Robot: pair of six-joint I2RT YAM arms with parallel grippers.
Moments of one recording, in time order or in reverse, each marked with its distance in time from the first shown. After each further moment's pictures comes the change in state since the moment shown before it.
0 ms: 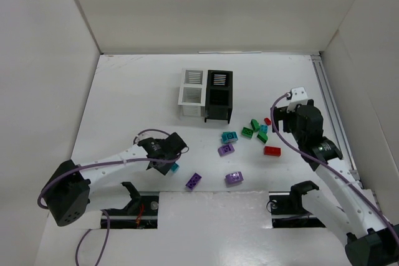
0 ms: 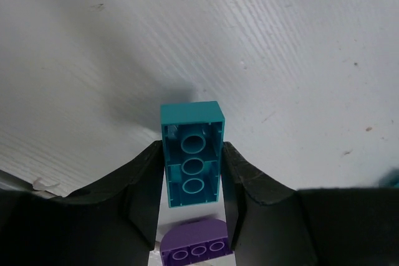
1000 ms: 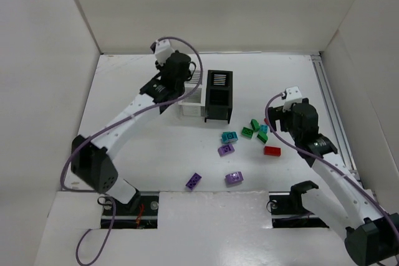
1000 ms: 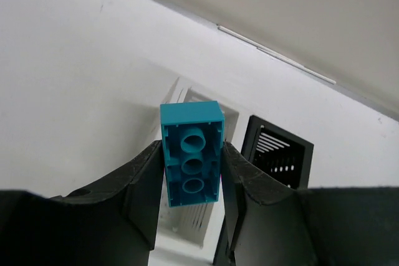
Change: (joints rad) left arm 0.240 0.319 0.776 0.499 -0.307 1.057; right arm 0.000 0.067 -0.016 0.054 -0.021 -0.035
